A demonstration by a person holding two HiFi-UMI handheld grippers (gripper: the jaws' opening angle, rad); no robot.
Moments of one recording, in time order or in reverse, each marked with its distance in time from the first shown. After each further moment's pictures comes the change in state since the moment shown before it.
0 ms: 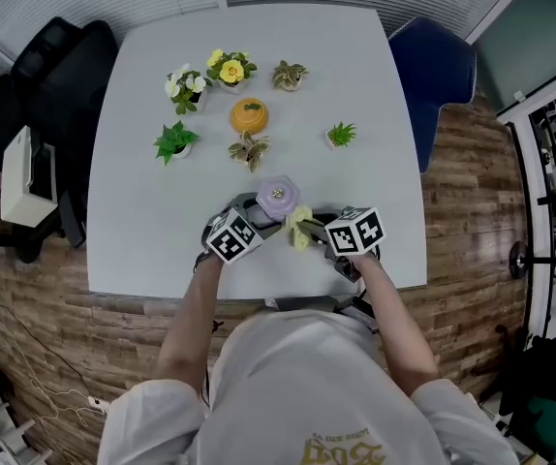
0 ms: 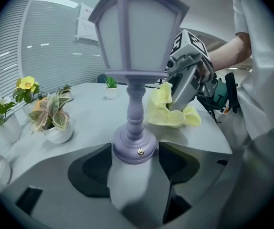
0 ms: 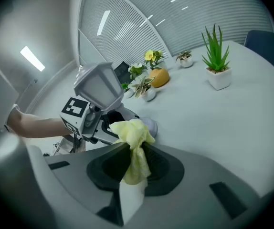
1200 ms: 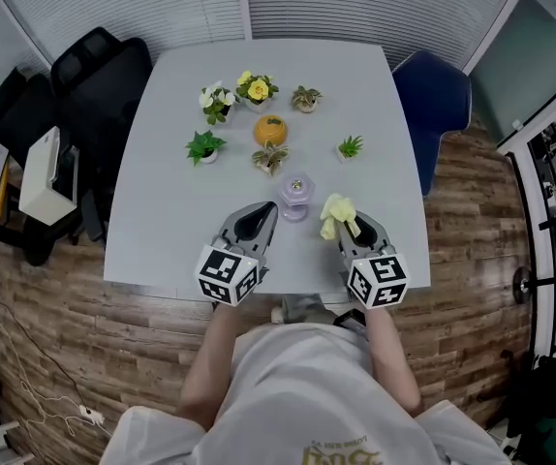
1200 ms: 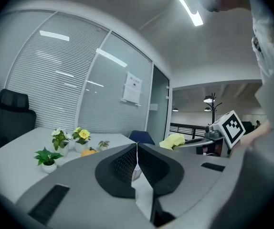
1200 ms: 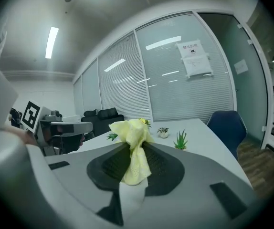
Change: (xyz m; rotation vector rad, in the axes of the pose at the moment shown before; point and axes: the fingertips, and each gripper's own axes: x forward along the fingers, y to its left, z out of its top) left arm -0.207 -0.030 0.118 -0.362 -0.675 0.385; right arm -0.141 0.082 0.047 -0.229 -0.647 -0.447
